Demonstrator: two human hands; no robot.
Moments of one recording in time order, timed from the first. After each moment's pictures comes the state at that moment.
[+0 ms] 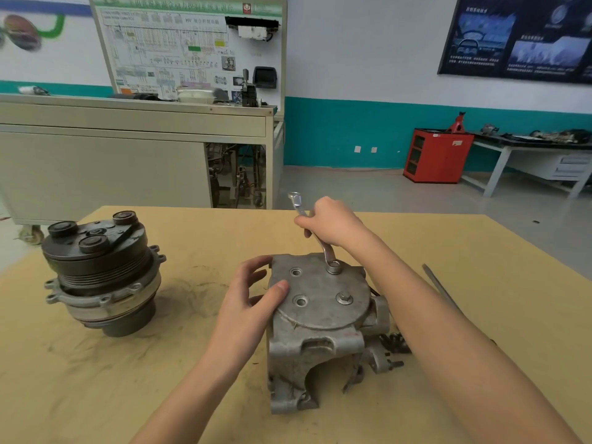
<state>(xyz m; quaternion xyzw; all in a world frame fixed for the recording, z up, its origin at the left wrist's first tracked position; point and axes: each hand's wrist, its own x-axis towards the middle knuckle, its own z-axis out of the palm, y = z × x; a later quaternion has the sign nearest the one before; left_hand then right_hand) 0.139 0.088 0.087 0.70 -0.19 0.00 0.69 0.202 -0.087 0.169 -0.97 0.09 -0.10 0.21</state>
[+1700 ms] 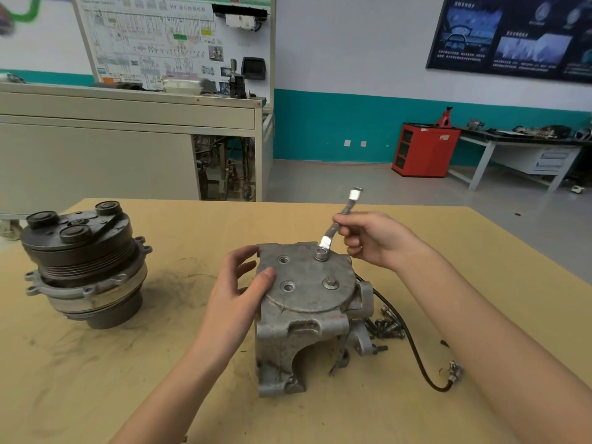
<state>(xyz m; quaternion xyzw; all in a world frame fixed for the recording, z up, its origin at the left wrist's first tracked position) 0.135 0.087 0.088 0.70 -0.18 -0.01 0.70 0.144 -0.146 0.149 -0.68 0.12 -0.01 0.73</state>
